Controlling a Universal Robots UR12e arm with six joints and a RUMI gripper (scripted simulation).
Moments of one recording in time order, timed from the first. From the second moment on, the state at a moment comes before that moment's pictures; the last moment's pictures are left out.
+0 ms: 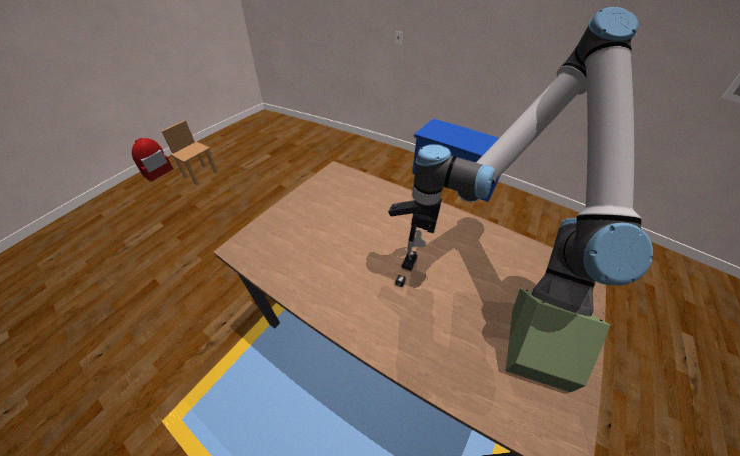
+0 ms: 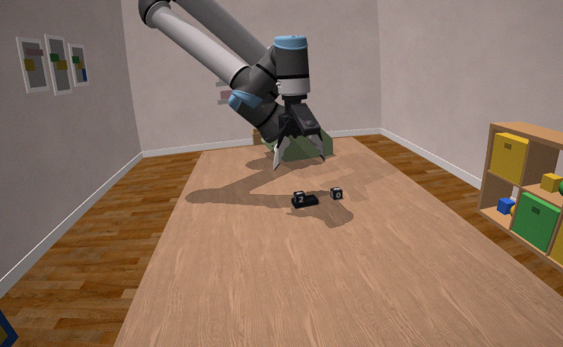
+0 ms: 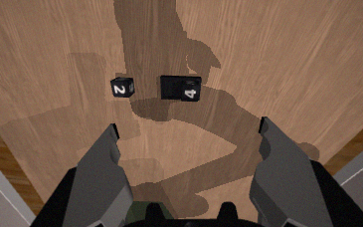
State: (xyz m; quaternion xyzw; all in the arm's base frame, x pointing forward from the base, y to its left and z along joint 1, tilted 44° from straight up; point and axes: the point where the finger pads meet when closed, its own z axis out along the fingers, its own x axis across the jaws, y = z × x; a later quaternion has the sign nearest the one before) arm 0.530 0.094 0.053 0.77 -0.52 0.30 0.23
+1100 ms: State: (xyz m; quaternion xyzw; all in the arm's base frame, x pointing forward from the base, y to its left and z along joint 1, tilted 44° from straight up) arm 0.520 0.140 -0.010 0.92 -0.11 0.16 0.35
